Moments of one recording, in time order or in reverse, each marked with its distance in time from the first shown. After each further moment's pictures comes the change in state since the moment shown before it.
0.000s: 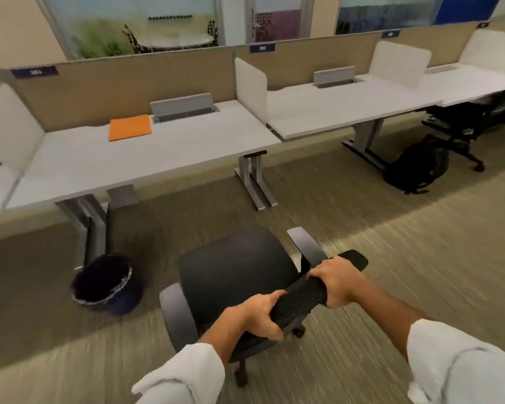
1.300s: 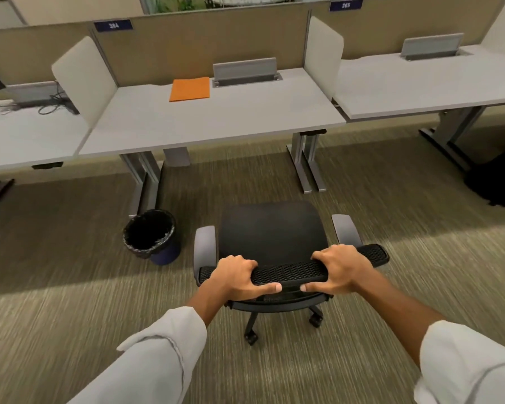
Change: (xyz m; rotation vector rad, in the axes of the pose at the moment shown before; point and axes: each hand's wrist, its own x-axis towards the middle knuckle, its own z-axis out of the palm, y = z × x) left_hand -0.031 -0.085 -0.032 0.315 0.630 -0.172; right_hand 0.089 -0.026 -0.012 0.101 0.199 -0.198
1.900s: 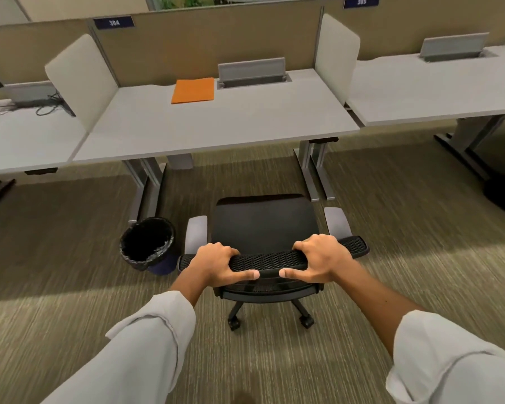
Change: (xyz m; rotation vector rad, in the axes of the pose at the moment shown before) left_hand 0.085 -0.089 -0.027 0.041 0.069 -0.038; right_hand 0.127 0.021 0.000 0.008 0.018 -0.024
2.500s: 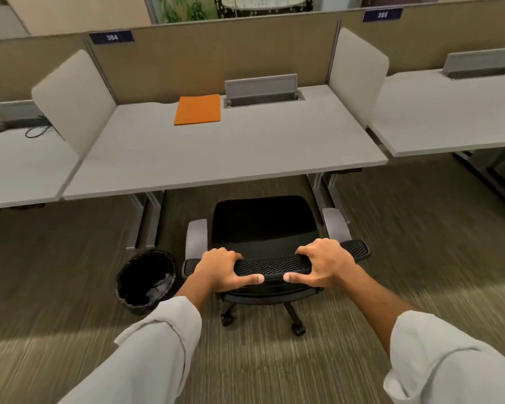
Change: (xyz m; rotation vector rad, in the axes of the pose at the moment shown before) left_hand 0.157 -0.122 -0.036 -0.050 -0.014 -0.056; right_hand 0.197 0.056 -0.006 0.022 -0.012 0.021
